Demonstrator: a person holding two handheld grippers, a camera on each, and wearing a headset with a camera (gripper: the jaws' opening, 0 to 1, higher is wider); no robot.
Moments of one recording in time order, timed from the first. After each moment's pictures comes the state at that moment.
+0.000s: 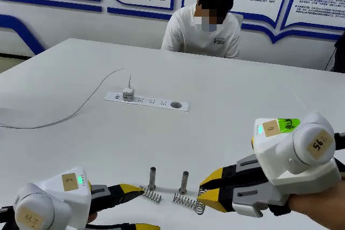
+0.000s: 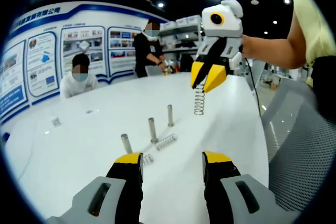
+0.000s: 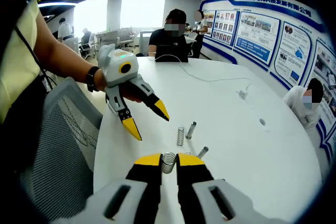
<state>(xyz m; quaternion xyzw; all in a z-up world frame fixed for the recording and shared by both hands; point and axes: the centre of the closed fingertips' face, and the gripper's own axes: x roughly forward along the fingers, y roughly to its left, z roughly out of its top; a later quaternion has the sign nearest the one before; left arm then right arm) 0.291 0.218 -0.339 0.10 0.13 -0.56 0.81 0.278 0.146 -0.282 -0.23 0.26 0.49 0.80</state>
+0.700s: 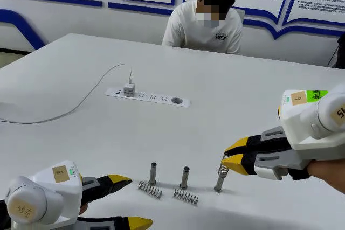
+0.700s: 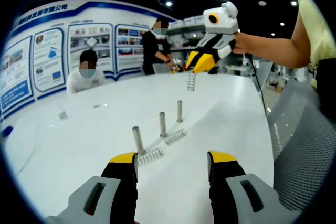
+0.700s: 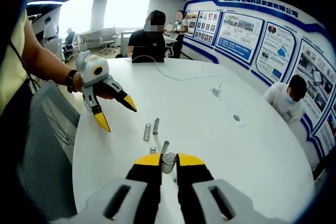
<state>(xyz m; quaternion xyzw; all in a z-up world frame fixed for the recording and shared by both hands) 0.302 0.230 -0.344 0.10 0.14 -0.53 0.83 0.325 0.098 -0.266 -0.24 0.25 0.42 0.84</state>
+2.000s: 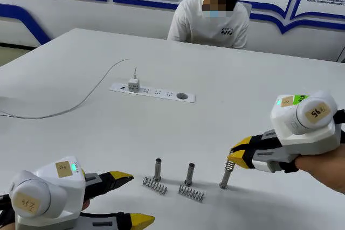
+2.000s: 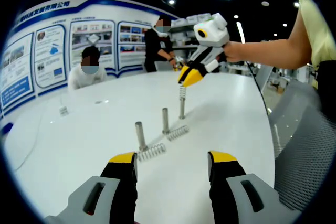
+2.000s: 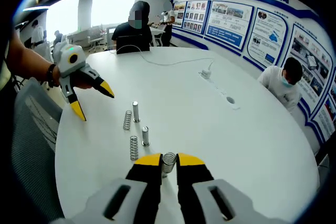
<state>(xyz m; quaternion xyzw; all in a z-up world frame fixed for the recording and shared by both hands) 0.304 0.235 -0.350 0.09 0.15 -0.53 0.83 0.360 0.078 -0.312 -0.22 0.29 0.39 0.85</state>
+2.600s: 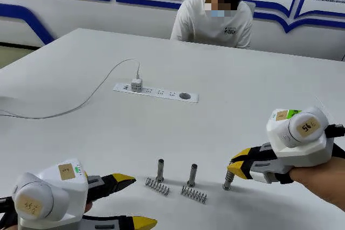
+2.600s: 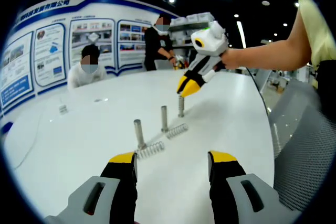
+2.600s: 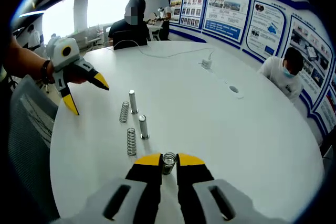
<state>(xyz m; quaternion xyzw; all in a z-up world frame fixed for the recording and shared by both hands) 0.303 0.235 -0.353 0.09 0.16 -0.53 0.83 0.362 0.077 -0.345 -0.21 0.31 0.38 0.85</state>
